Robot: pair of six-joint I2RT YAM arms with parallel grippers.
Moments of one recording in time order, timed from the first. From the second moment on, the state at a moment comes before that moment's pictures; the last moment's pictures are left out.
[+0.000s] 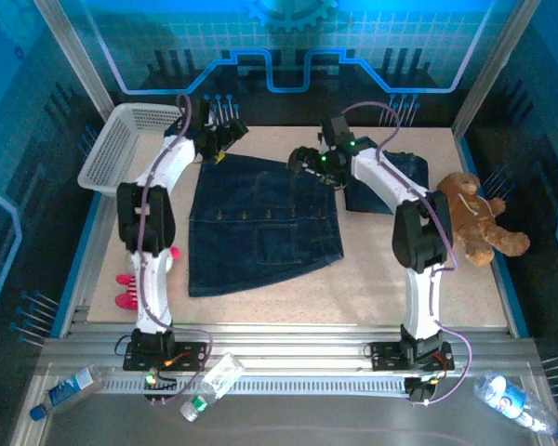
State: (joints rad) left arm -0.09 2.16 1.90 -0.57 0.33 -0.79; right arm 0.39 2.03 1.76 -0.69 -0.25 0.63
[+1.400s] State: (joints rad) left arm -0.11 1.89 1.40 -0.45 0.21 -0.83; right arm 0.50 1.83 1.25 -0.51 -0.13 0.83
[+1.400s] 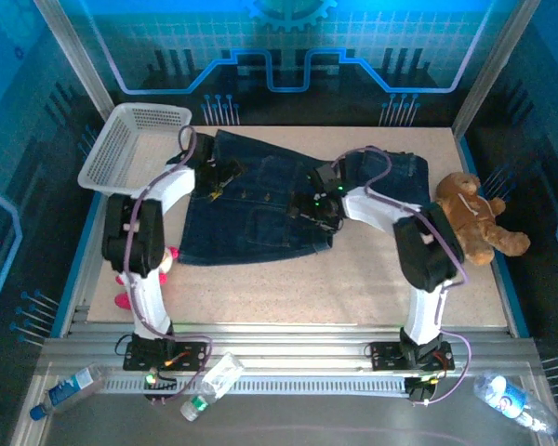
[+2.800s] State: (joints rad) left arm 0.04 1.24 0.66 -0.60 0.12 -1.06; right arm 0.45 1.66 0.81 -0.24 -0.24 1.16
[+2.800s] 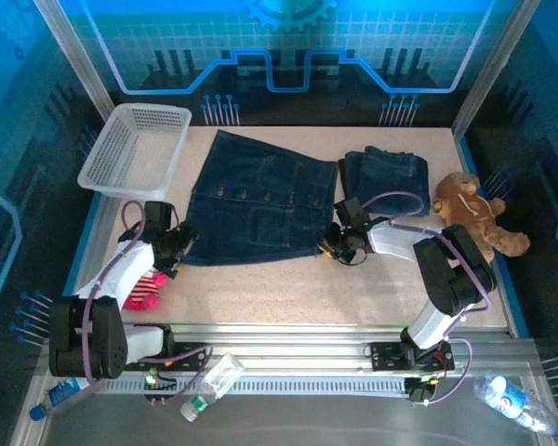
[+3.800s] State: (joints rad) left arm 0.05 1.32 0.58 -0.58 0.04 -1.11; right arm 0.45 1.61 0.79 -0.24 -0.23 1.11
